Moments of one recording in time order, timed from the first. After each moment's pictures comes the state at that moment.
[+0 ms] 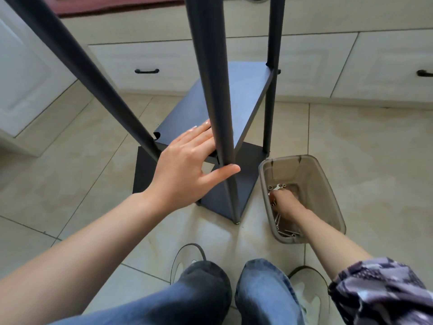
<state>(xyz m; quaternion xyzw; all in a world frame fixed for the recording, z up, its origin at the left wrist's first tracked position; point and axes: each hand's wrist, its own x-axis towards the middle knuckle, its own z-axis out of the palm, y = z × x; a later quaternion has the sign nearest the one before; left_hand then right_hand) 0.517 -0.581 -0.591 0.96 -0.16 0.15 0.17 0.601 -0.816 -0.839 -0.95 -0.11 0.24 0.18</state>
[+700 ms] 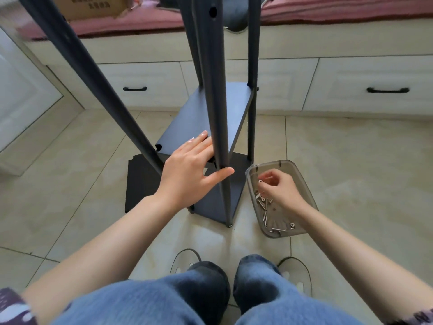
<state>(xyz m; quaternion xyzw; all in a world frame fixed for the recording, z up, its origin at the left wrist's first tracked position) 0.517 -0.583 -0.592 0.97 -0.15 0.13 0.15 0.553 -0.813 -0.709 -0.81 0.05 0.09 0.58</state>
